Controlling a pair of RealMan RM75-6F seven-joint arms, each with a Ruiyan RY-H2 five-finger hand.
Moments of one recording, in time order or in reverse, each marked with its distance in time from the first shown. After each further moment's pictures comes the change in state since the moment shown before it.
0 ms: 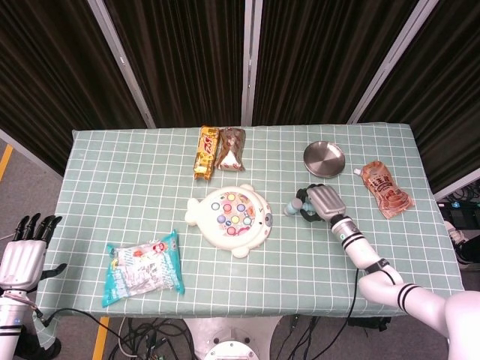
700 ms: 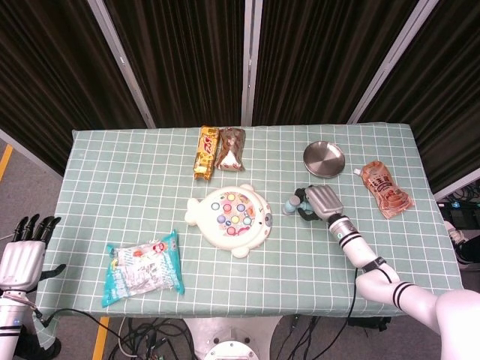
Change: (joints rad) left arm 0.004 -0.003 0.002 0.007 -0.005 0.001 -0.004; right arm 0.016 -0.041 -0.017 0.071 -0.034 -0.001 0.076
